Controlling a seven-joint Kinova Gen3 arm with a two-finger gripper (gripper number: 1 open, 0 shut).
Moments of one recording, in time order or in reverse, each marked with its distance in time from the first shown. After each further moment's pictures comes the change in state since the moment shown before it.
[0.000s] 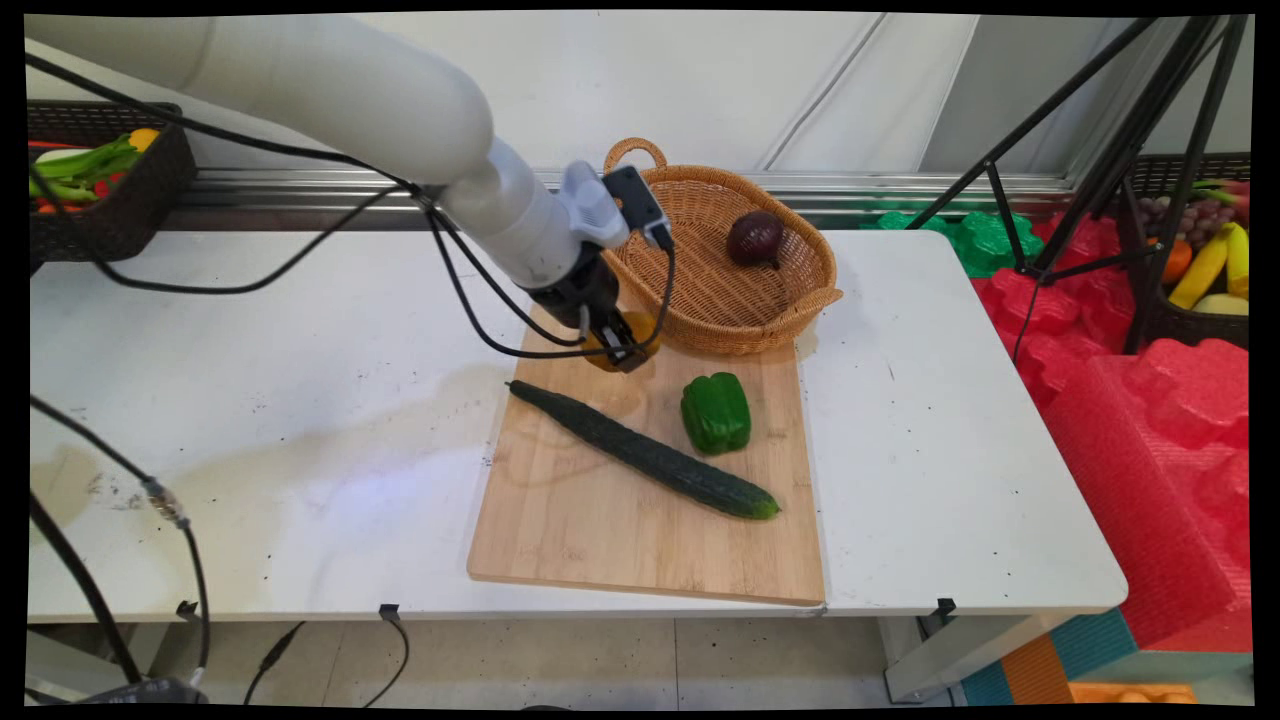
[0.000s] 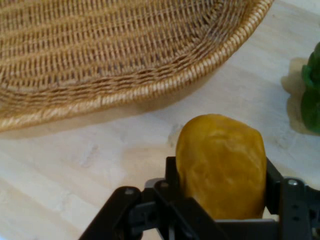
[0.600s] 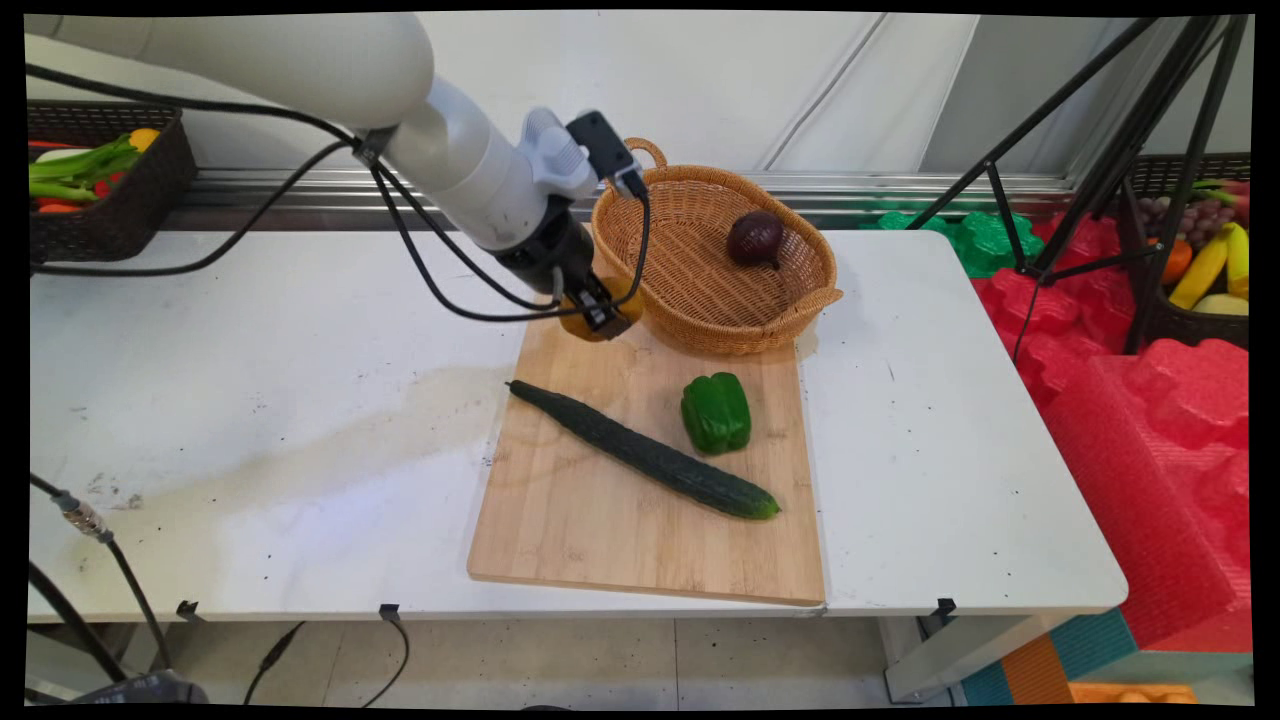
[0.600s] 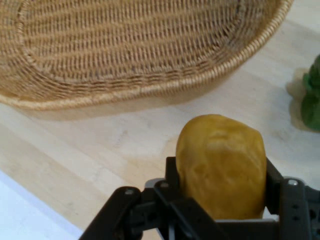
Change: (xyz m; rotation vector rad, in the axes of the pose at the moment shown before) arm -0.004 -0.007 -0.053 0.037 0.027 -0.056
